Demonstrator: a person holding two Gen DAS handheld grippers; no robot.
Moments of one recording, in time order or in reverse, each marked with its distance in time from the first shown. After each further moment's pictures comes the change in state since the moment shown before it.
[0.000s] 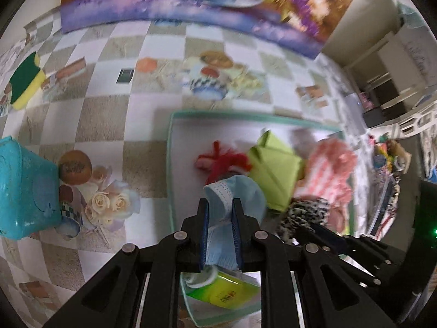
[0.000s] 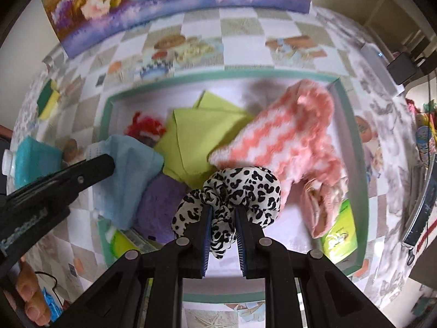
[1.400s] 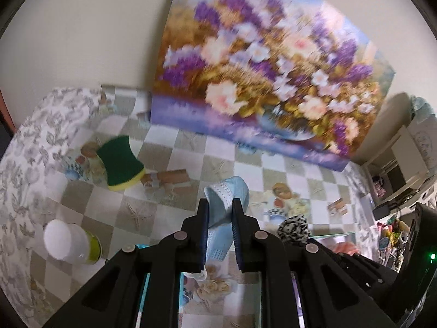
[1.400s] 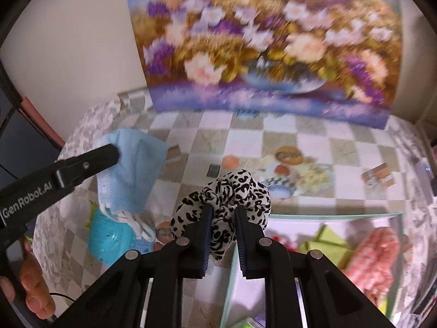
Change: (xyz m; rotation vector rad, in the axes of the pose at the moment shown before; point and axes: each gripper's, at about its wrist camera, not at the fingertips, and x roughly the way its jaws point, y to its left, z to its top) left arm -0.145 0.097 0.053 -0.117 -0.440 0.098; right arm -0.083 0.132 0.068 -0.183 -0.368 0.167
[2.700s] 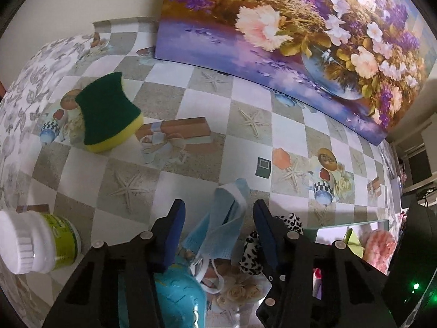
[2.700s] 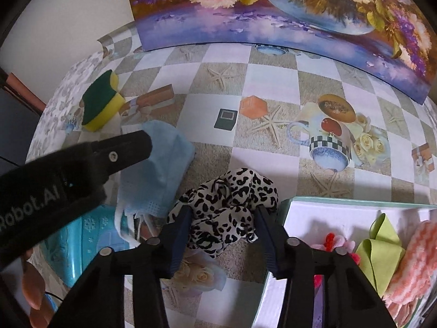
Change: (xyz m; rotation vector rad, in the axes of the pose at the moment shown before) left arm 0.112 0.037 -0.023 -0.046 0.240 0.041; right arm 0.127 0.025 -0.023 -0.036 0.237 -0.006
